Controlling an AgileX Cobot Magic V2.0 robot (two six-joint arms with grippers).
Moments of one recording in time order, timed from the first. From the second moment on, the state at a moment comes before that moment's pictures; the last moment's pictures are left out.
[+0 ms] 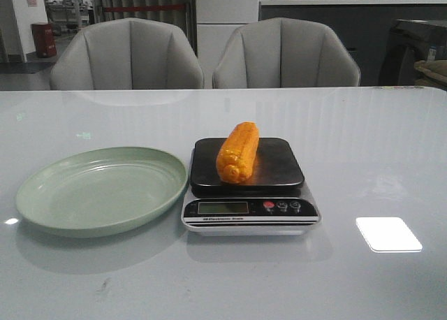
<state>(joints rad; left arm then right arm) -0.61 -0.01 -0.45 0.05 0.80 -0.01 0.15 0.52 -0.46 -0.08 0.47 0.14</state>
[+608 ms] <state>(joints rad) -0.61 -0.01 -0.45 0.05 0.80 -0.01 0.51 1.03 -0.76 0.05 0.47 0.16</state>
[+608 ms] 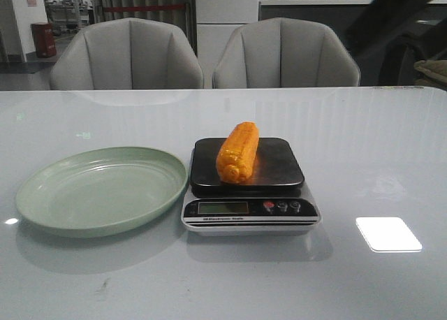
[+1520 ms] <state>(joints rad) -0.61 -0.01 -0.45 0.05 0.80 -0.01 0.56 1.76 -1.44 0.00 0.80 0.48</state>
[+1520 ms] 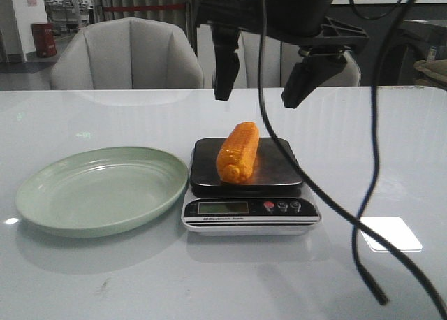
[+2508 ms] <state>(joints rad) -0.61 -0.01 -0.45 0.05 0.80 -0.01 0.62 2.05 -1.66 -0.11 0.92 0.81</state>
